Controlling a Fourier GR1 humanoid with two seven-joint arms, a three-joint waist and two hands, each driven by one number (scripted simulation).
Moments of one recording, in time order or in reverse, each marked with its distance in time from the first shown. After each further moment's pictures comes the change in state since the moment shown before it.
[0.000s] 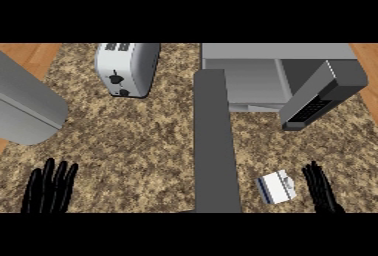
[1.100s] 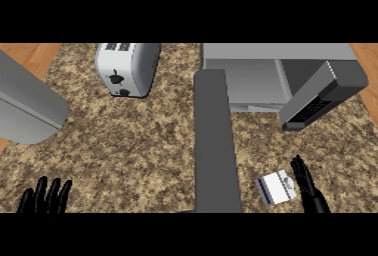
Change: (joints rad) left arm 0.105 0.024 0.005 0.012 0.019 -0.059 -0.096; right arm -0.347 -0.067 -0.092 0.716 0.077 -0.068 -0.382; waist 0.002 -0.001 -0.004
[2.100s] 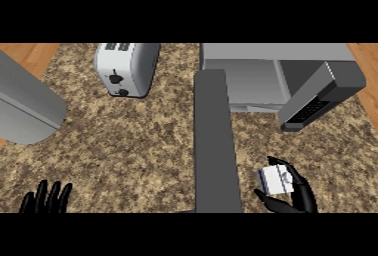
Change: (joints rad) left arm 0.012 0.006 0.008 0.029 0.002 -0.026 -0.034; right arm -0.104 0.038 0.004 0.099 0.012 -0.096 -0.027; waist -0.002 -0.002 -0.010
